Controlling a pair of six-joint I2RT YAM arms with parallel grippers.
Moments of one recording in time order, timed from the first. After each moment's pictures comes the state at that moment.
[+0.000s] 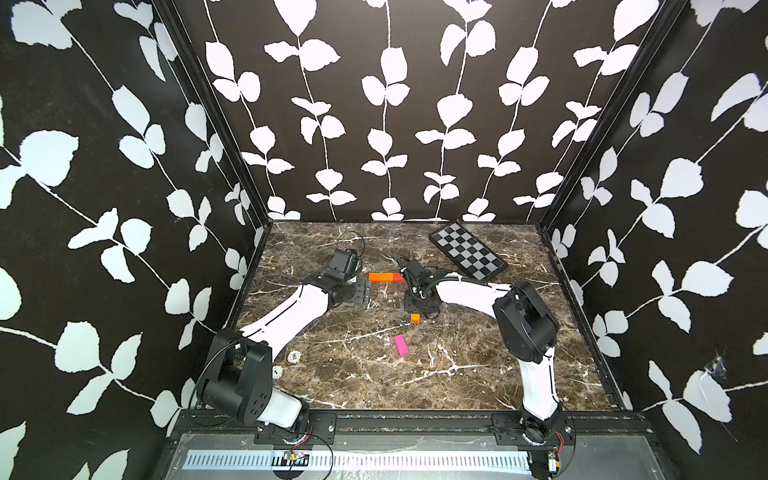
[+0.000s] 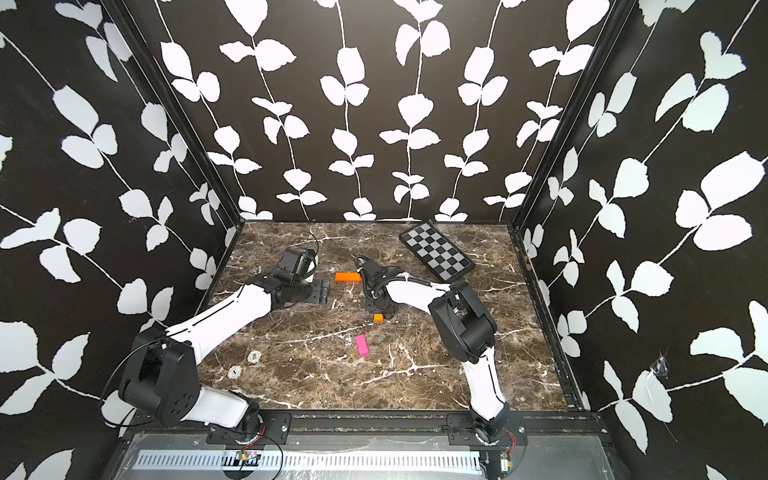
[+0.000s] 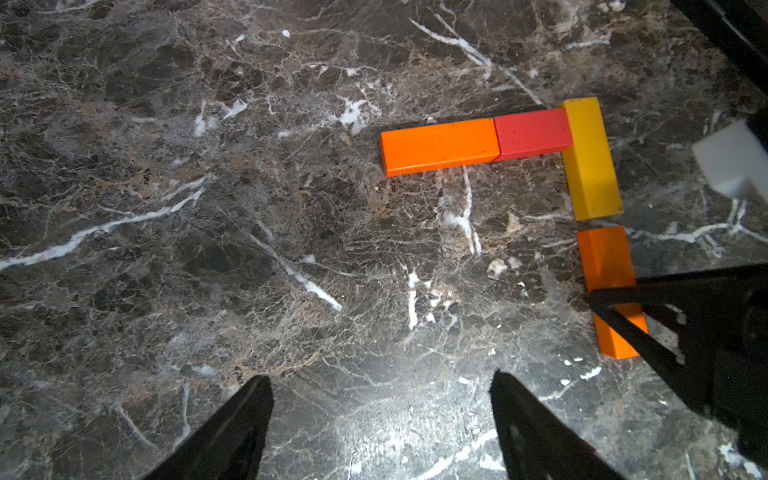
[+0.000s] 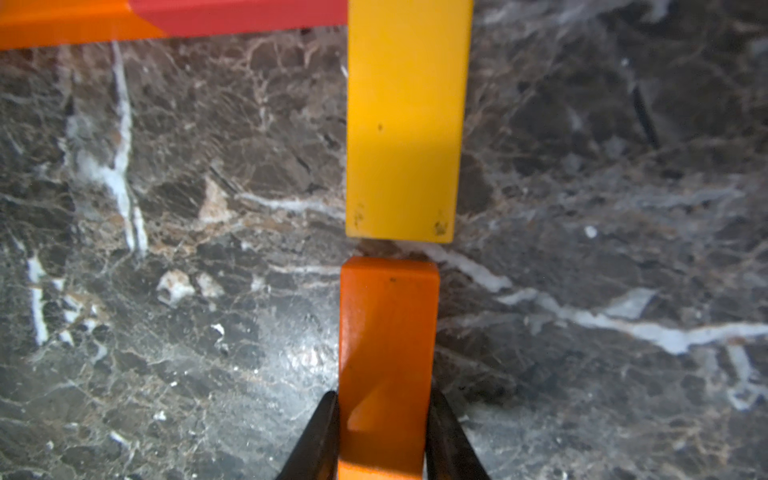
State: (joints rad) left arm -0.44 1.45 1.02 -0.52 -0.07 -0.23; right arm 0.73 2.05 1.44 -0.64 0.05 0.71
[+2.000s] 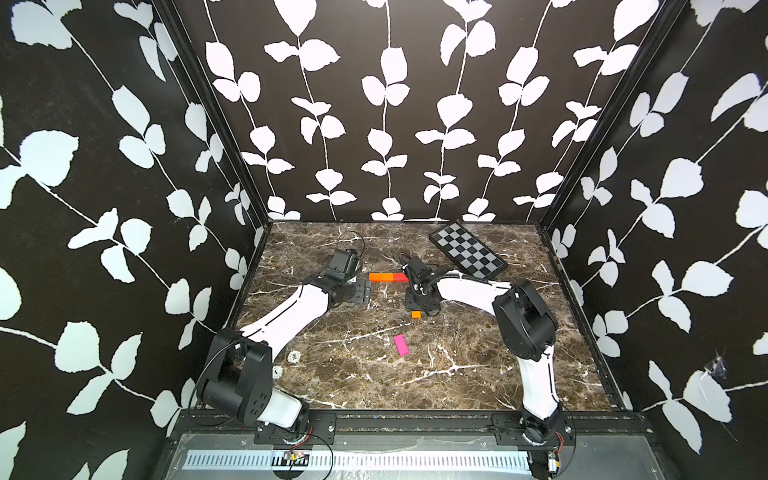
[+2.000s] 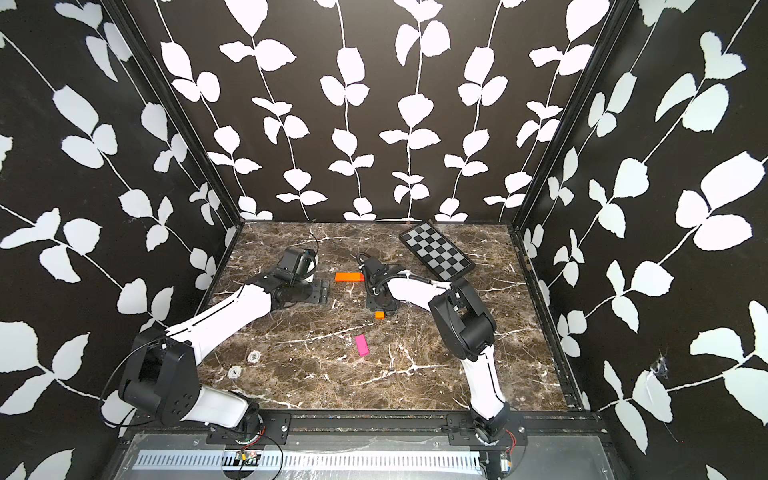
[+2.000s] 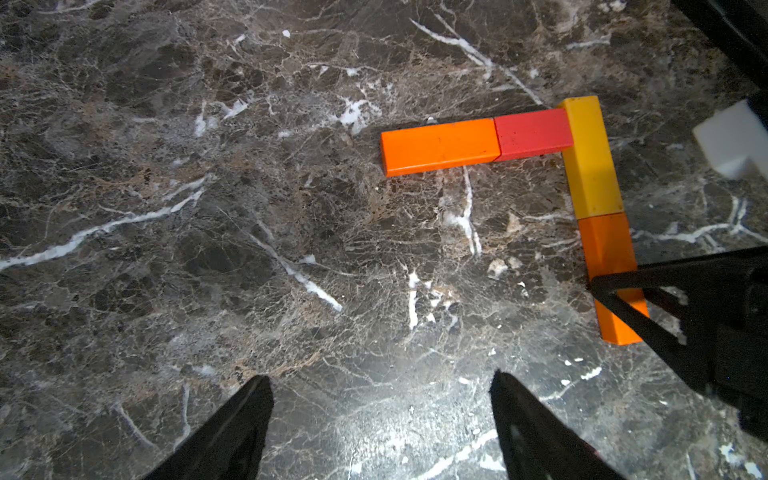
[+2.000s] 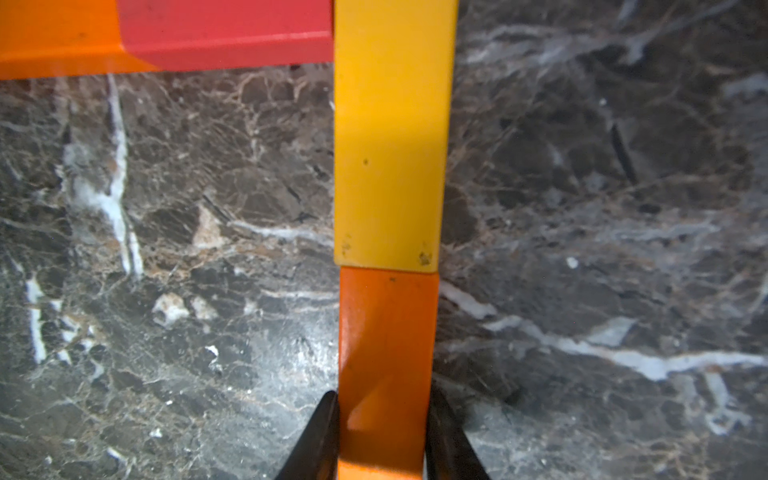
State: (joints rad) left arm -0.44 1.45 1.02 -0.52 -0.07 -0.23; right arm 0.71 2.07 1.46 -0.65 0.05 0.69
